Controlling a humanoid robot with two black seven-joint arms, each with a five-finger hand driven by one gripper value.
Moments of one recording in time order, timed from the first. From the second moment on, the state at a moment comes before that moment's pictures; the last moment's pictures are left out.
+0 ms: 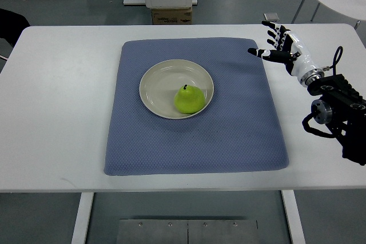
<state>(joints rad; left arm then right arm) 0.00 0.00 -0.11 -0.24 -0.10 0.11 -0.47 0.93 -0.18 0.39 0.46 -0.27 0.07 0.46</state>
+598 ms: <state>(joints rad) 0.00 0.00 -0.11 -0.24 -0.10 0.11 -0.47 0.88 -0.16 0.69 0.49 -0.28 -0.02 0.28</state>
